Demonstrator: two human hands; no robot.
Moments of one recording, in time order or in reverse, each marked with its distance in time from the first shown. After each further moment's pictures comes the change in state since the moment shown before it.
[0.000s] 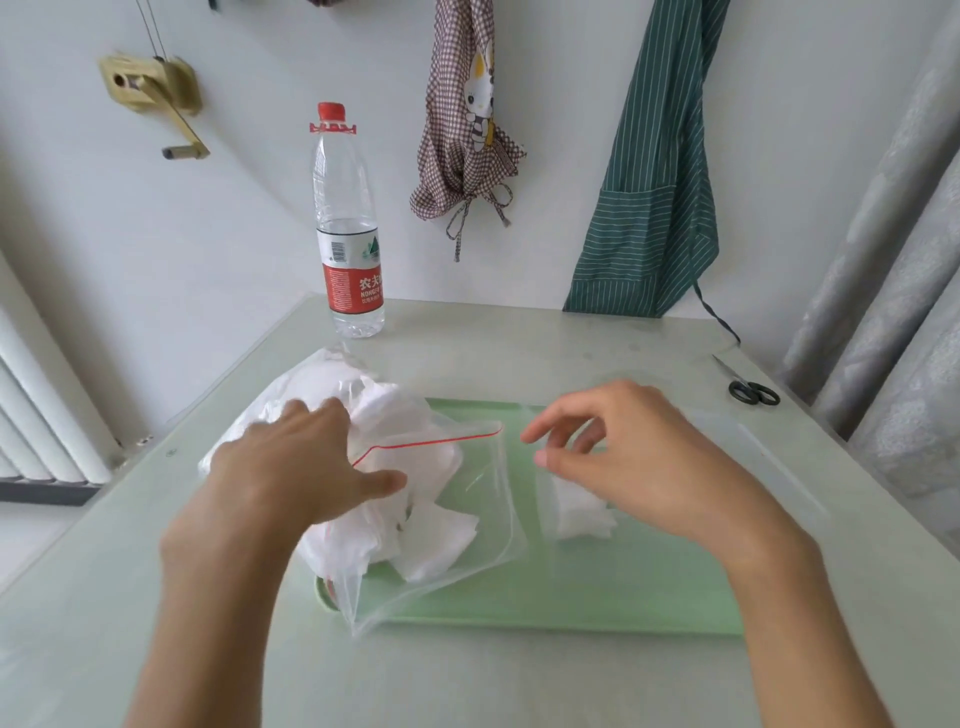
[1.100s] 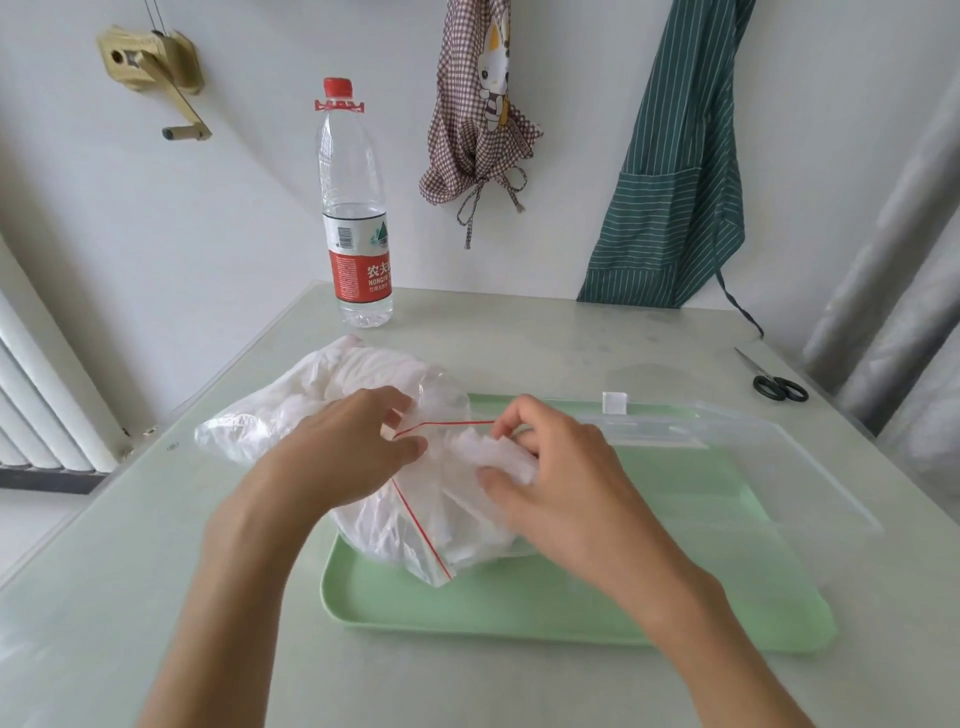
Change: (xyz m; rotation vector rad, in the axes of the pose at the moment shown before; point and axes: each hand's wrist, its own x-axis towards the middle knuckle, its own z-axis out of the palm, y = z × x) left_hand 0.039 0.004 0.018 -0.474 0.040 0.242; right_hand 0.013 -0.011 0.060 0.142 0.085 -0.025
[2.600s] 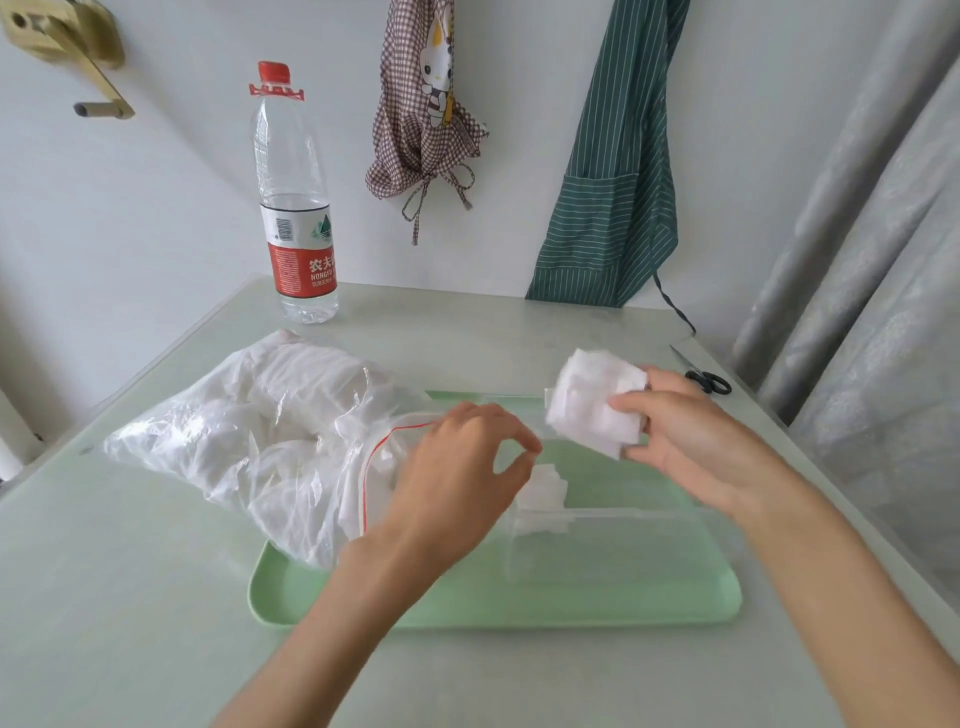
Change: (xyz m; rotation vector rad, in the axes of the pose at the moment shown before) left_hand 0.002 0.067 0.091 -0.066 0.186 0.475; right_hand 0.011 0.068 -0.090 0.741 0.106 0.481
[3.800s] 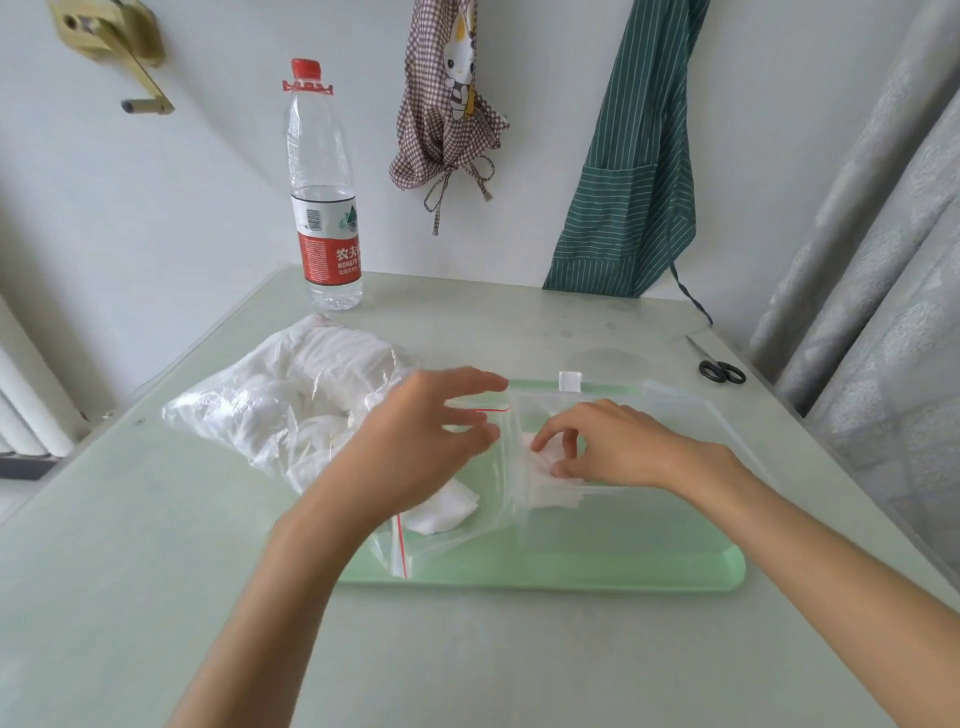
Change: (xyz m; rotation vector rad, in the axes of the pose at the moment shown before) left_hand -0.026 0.001 -0.062 -0.392 -0.130 -0.203; right_hand 0.019 0.021 0.022 -1.381 -0.341 -0.206
